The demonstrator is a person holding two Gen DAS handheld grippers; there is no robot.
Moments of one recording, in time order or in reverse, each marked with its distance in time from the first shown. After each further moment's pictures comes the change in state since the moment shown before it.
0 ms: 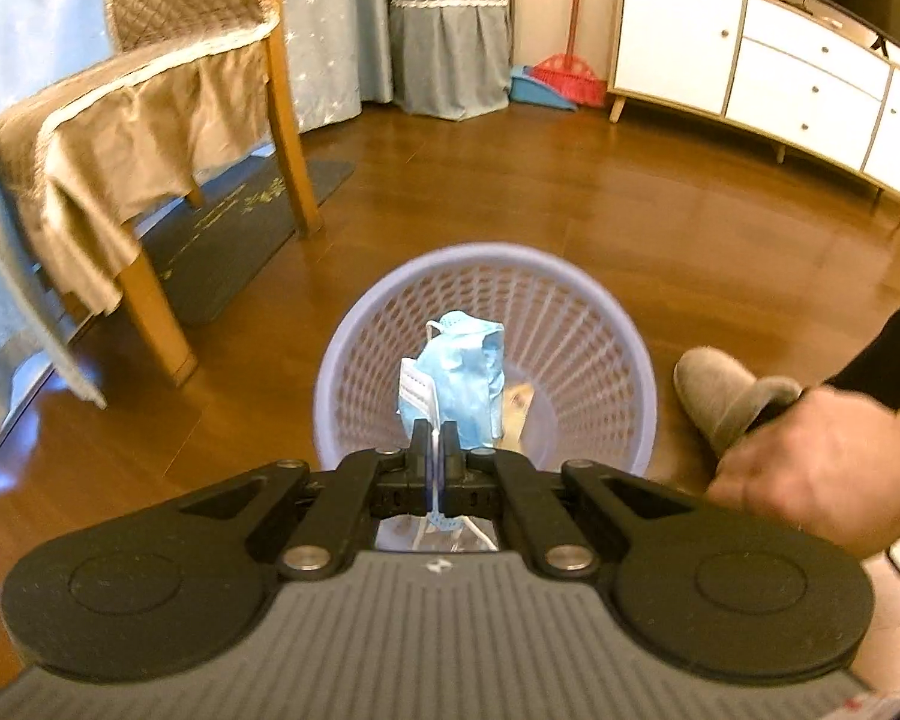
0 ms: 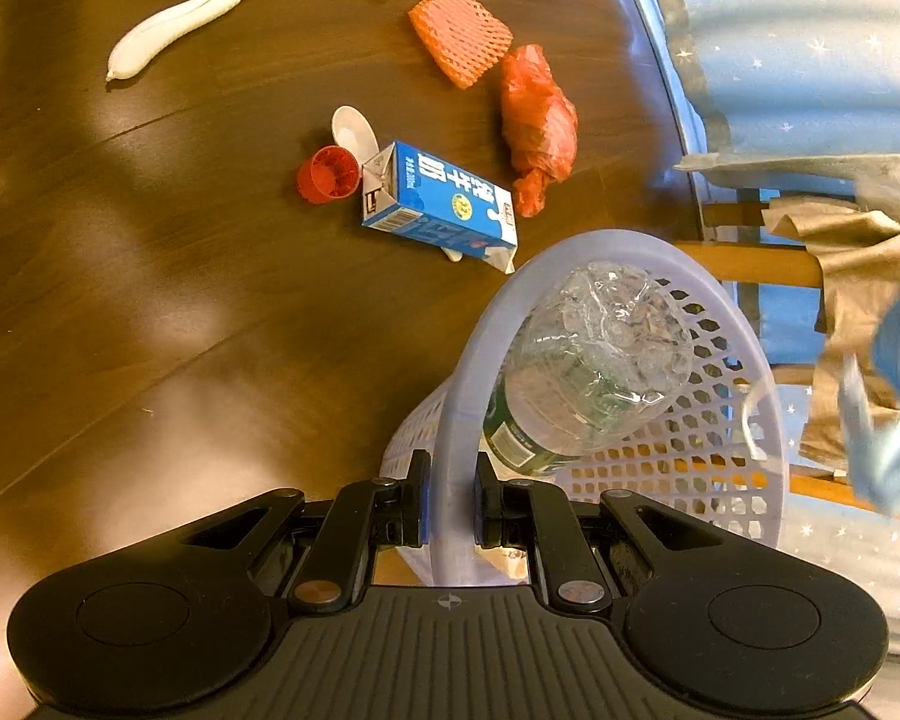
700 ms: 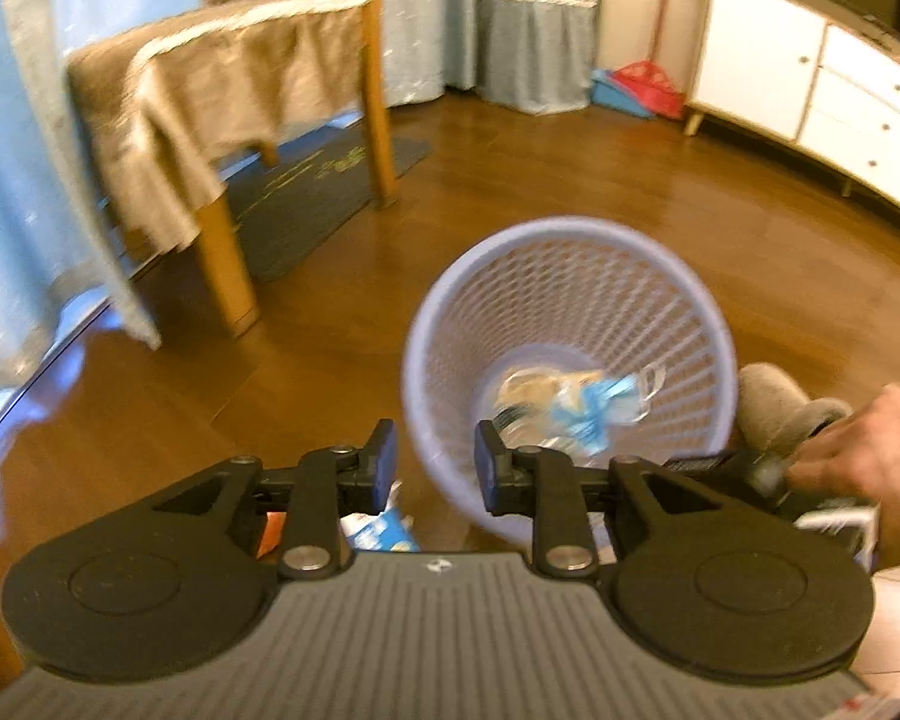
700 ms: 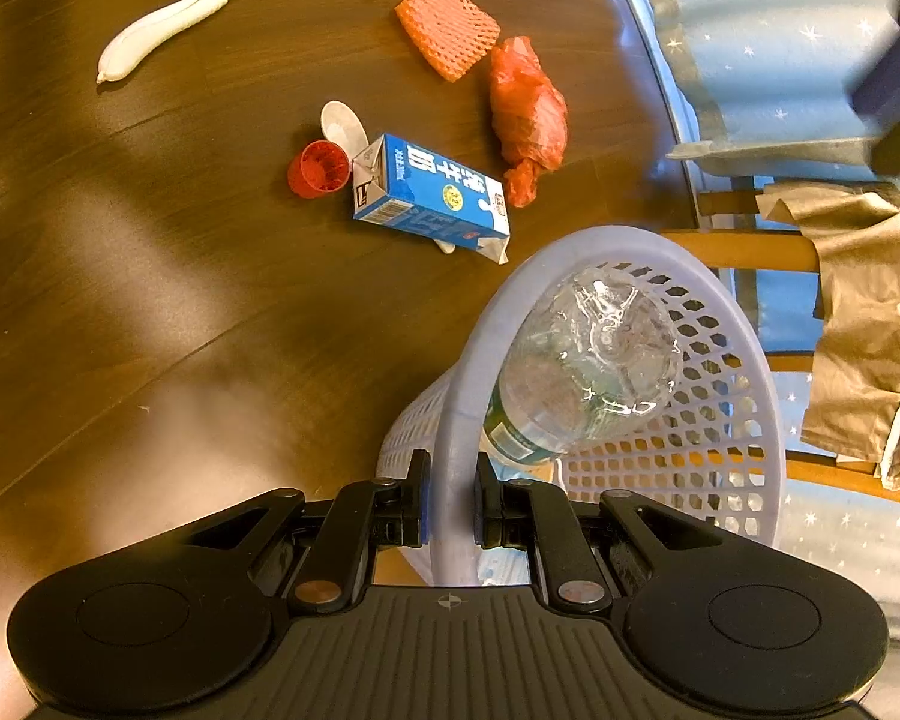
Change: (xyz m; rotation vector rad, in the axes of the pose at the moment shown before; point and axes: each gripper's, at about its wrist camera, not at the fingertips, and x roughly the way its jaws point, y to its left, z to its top) left arm -0.004 0.040 -0.036 -0.129 0.030 0.125; right arm -0.002 -0.003 -0.006 0.027 0.003 -0.001
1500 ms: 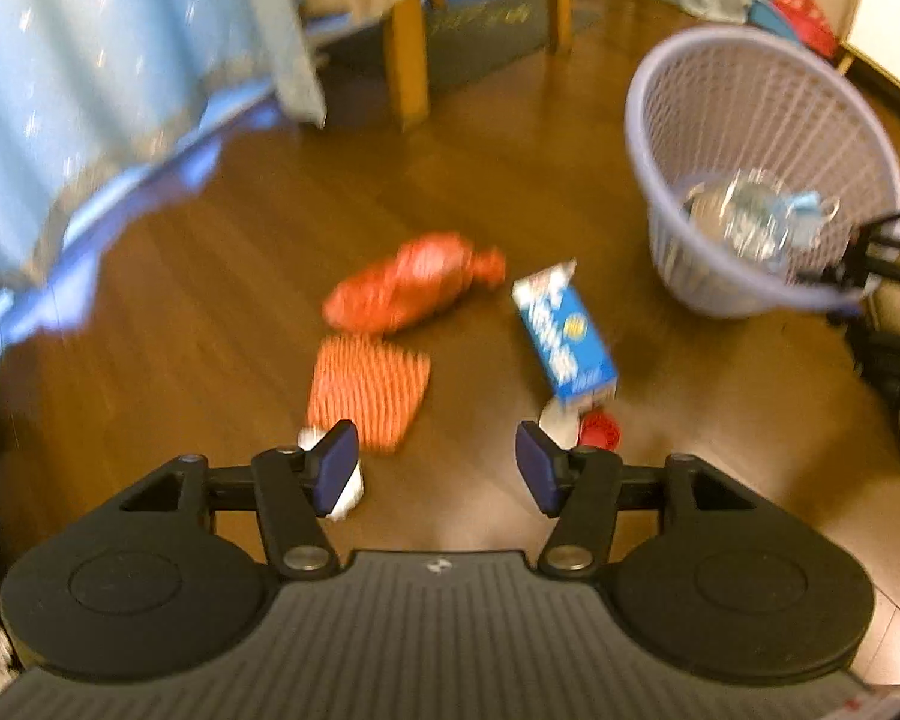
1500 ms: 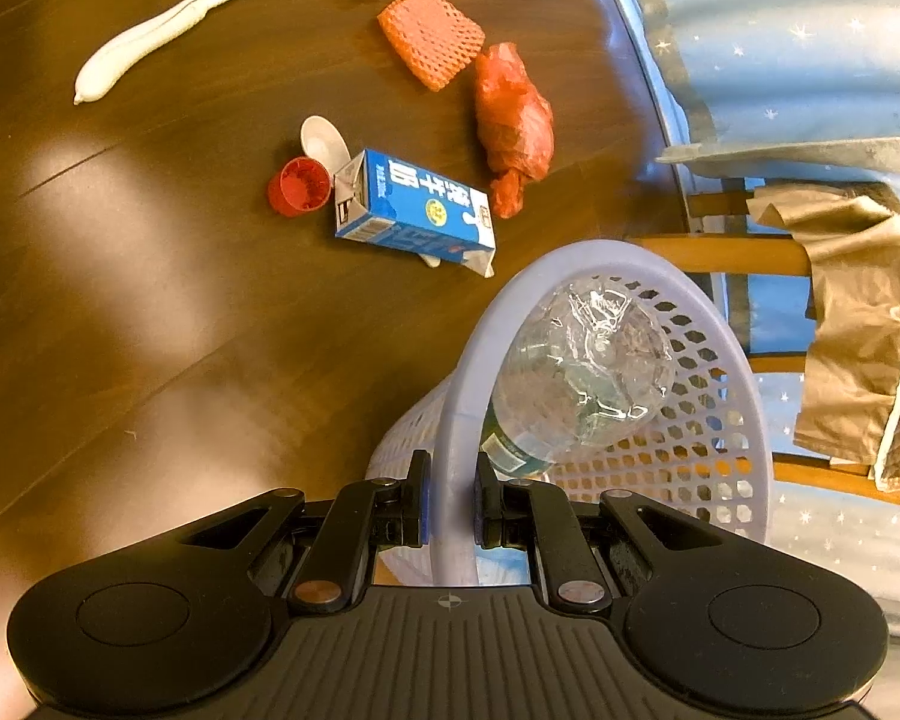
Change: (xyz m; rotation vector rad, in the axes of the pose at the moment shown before) left arm -0.002 0.070 -0.136 -0.187 0.227 0.208; right arm 0.002 -0.006 0.013 0.012 -0.004 -0.013
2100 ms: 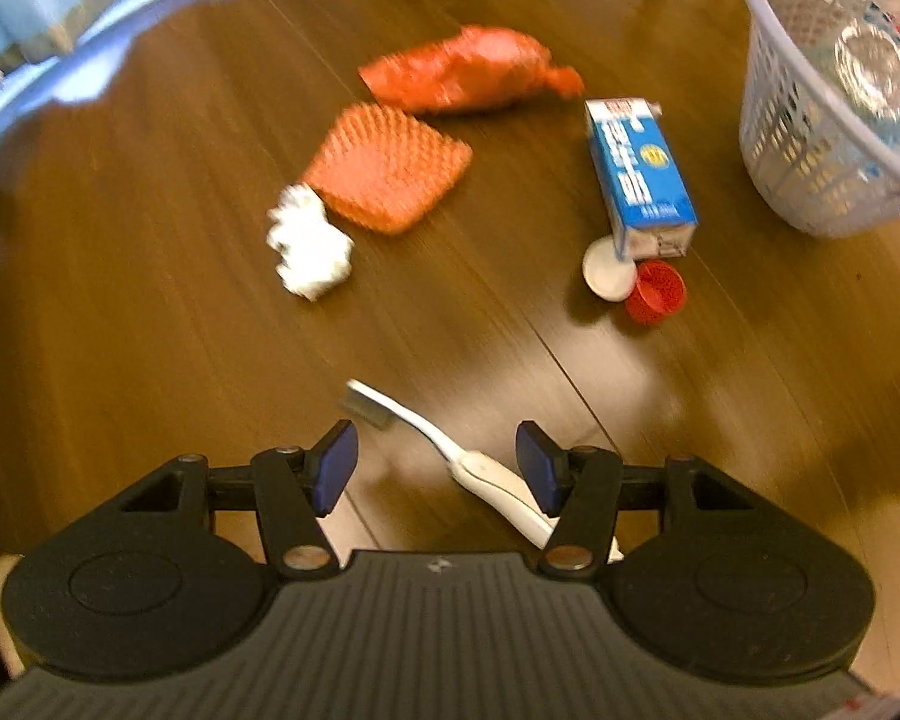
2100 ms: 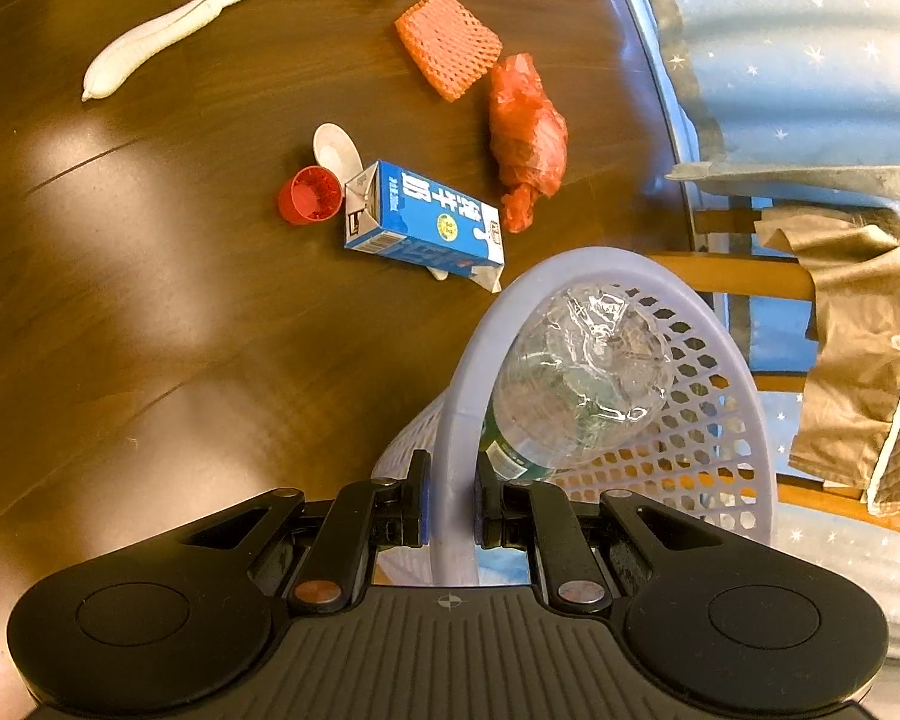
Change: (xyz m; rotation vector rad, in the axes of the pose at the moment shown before) left arm 0.071 -0.002 -0.089 -0.232 0.186 0.015; right arm 0.003 0.006 0.008 -0.036 0.001 -0.006
